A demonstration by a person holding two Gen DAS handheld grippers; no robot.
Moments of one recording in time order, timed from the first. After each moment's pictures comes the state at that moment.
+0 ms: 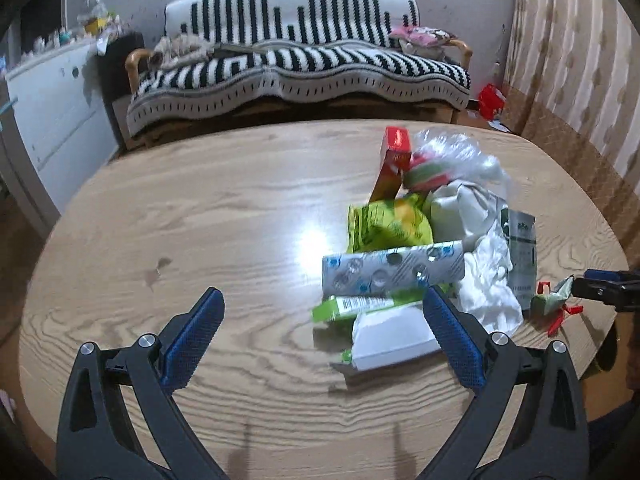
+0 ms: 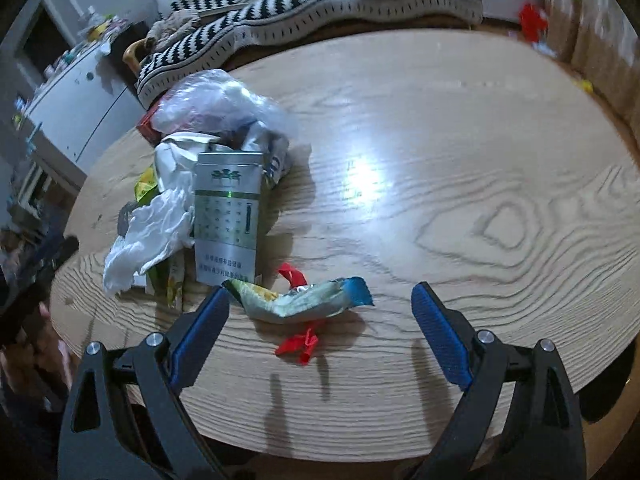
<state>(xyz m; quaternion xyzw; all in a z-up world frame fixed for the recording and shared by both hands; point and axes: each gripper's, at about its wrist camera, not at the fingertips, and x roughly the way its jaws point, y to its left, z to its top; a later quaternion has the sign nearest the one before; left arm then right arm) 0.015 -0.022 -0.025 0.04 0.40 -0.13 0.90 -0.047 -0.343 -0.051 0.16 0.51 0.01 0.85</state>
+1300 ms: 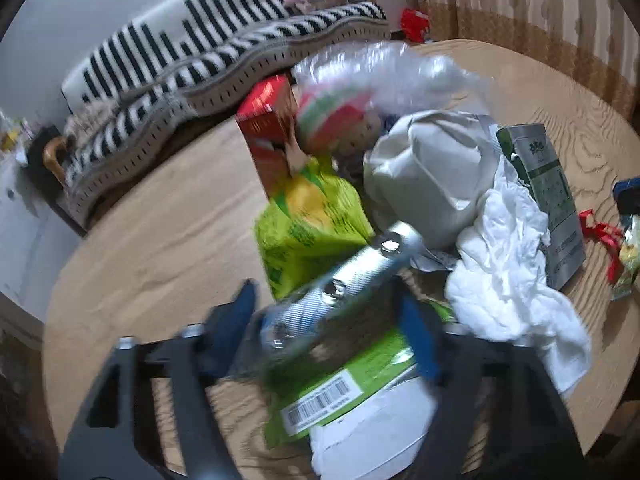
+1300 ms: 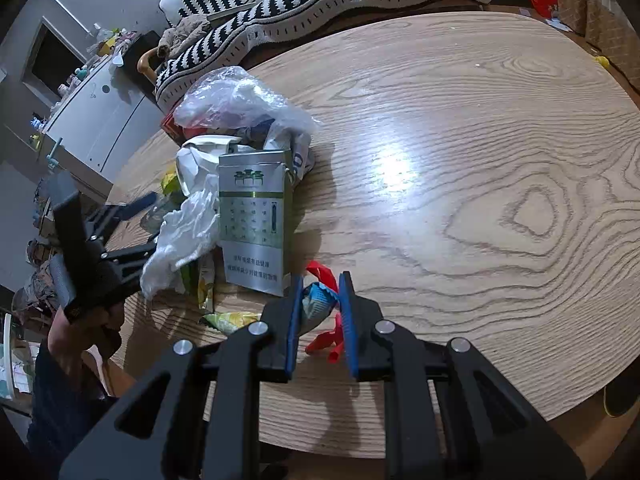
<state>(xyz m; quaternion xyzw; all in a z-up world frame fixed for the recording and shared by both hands) 0.068 -0.113 -0.079 0.23 0.40 -0.23 0.86 -0.056 -0.344 -0.045 0.21 0.51 0.05 0.83</state>
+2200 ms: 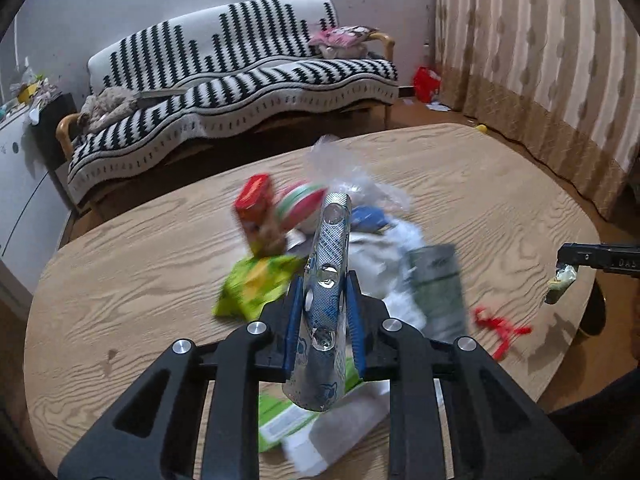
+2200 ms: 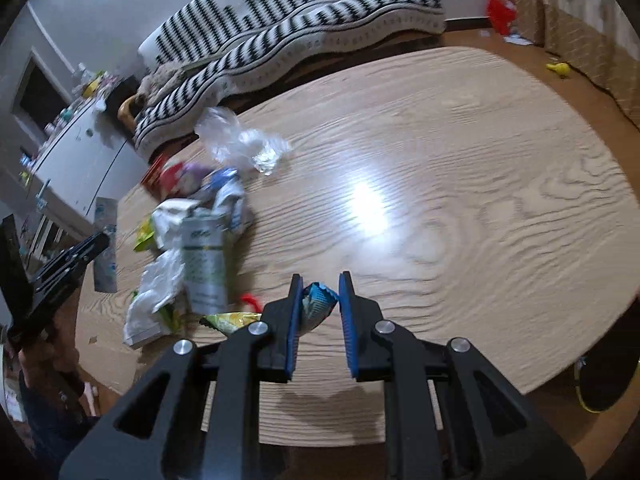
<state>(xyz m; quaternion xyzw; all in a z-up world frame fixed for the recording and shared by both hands) 0.015 -0.129 0.013 0.12 0.36 -0.24 0.89 -0.107 -0.422 -0.009 0.22 0.45 -0.02 0.87</state>
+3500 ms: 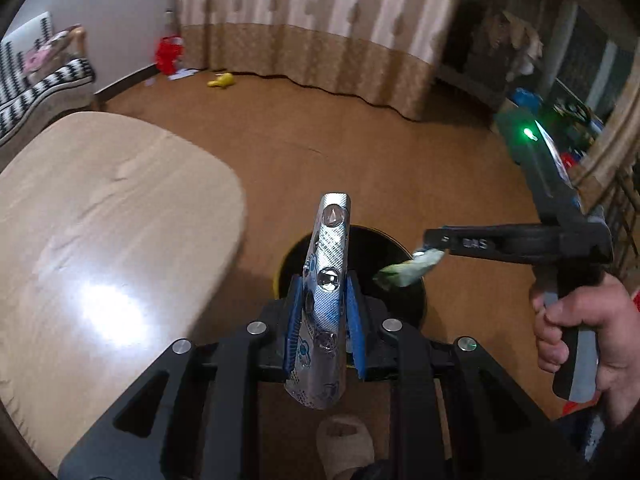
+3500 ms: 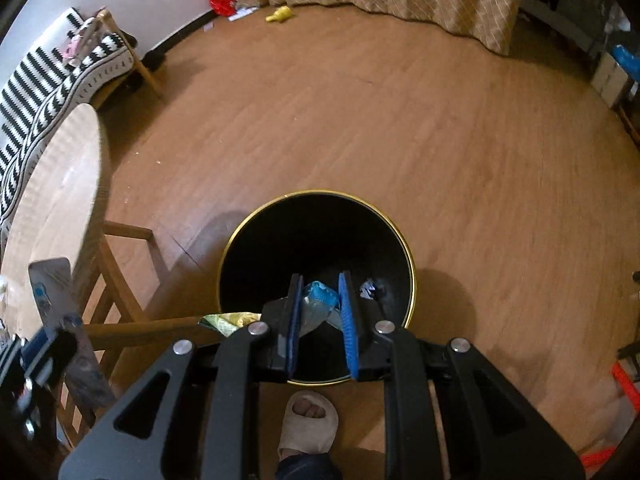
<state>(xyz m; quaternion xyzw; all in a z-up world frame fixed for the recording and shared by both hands) -0.205 -0.606 -0.096 0.20 0.38 -0.58 0.70 -0.365 -0.766 -0.124 0.33 0.46 -0.38 0.73</state>
